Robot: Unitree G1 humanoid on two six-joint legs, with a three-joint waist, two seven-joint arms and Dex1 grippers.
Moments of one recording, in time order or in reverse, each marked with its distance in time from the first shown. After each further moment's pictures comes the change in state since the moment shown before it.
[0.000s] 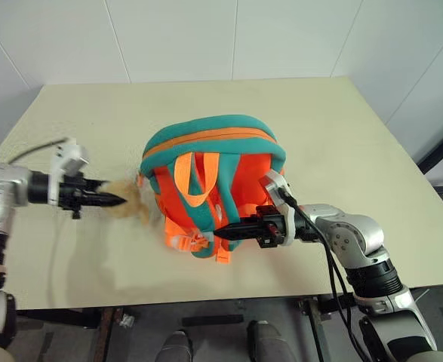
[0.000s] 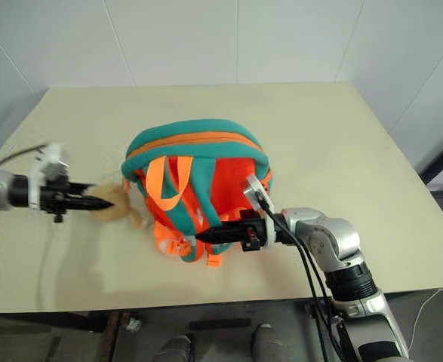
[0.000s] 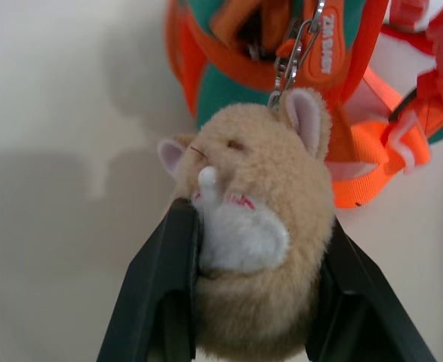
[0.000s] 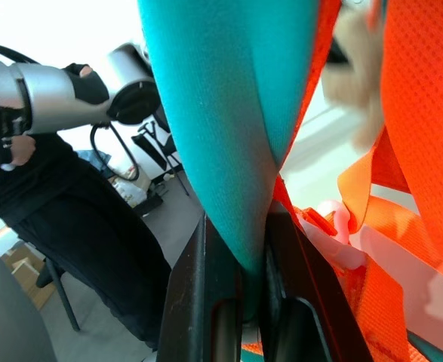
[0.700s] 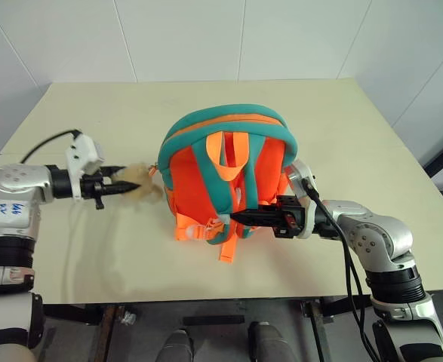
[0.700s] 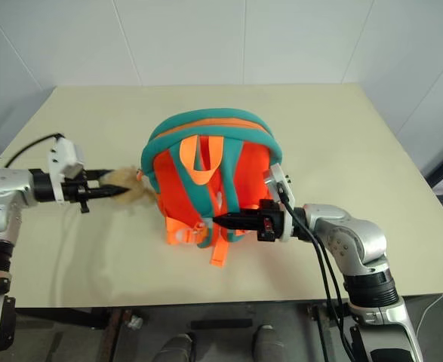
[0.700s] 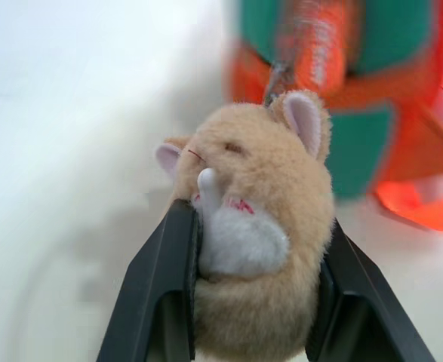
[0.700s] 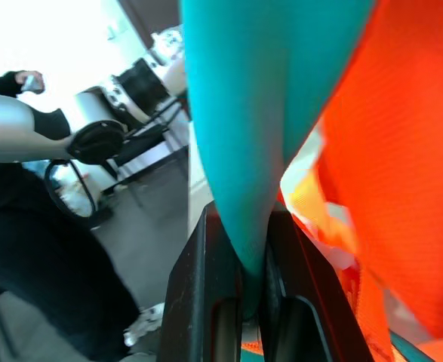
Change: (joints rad) left arm 0.011 -0.082 0.166 -0.052 0.037 -0.217 0.176; right arm 0.046 -0.068 -0.120 -0.089 0.032 -0.007 -0.093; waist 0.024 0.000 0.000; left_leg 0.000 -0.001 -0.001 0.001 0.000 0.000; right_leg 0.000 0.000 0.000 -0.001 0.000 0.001
